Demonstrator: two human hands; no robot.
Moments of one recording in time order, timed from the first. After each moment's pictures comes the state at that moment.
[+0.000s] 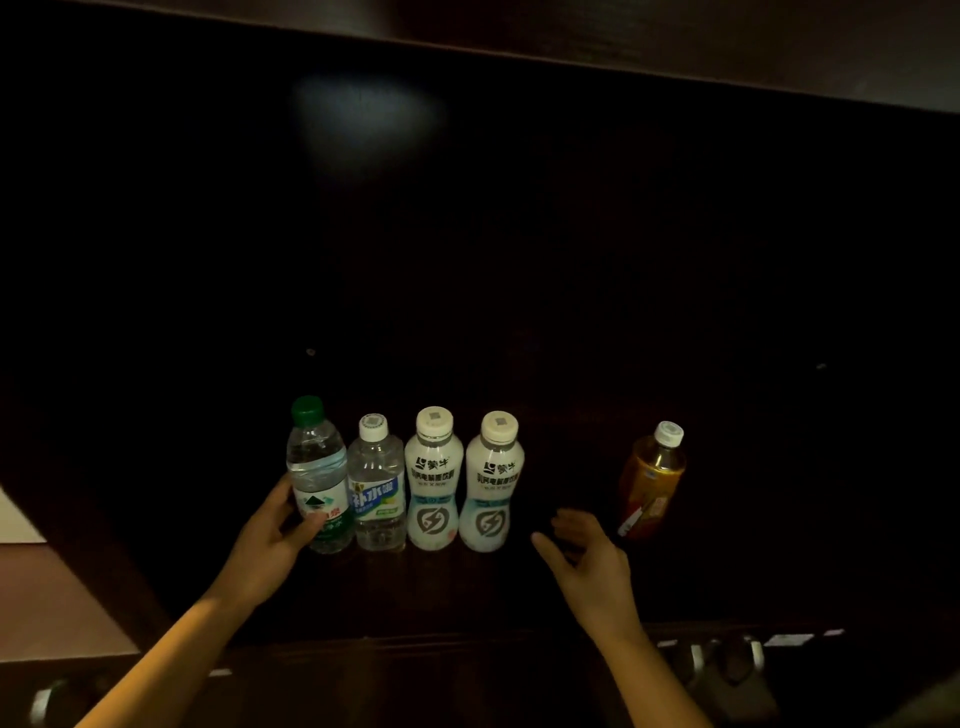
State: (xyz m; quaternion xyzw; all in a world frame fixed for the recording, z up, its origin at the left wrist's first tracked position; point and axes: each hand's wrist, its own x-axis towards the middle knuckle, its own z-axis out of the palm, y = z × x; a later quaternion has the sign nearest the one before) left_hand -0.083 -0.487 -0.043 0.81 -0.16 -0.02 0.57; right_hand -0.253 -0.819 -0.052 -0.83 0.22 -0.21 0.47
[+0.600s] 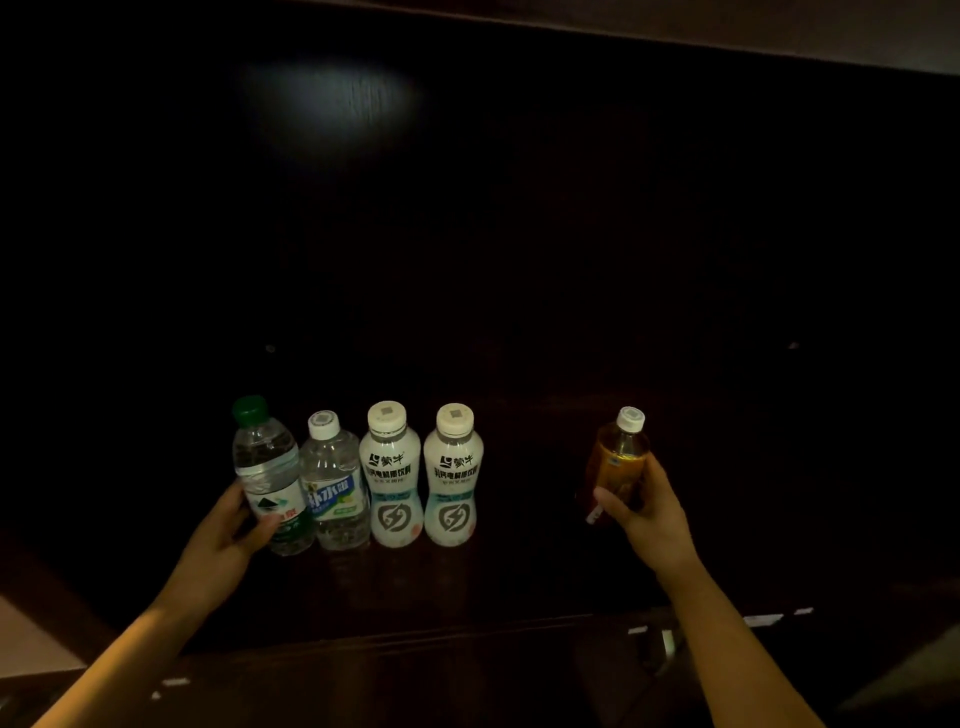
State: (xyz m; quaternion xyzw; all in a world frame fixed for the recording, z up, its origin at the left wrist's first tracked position) left_hand -0.099 -0.497 -0.029 0.78 -0.15 -0.03 0.60; right_hand -0.271 -0.943 -0.031 -0.79 0.23 -0.22 0.52
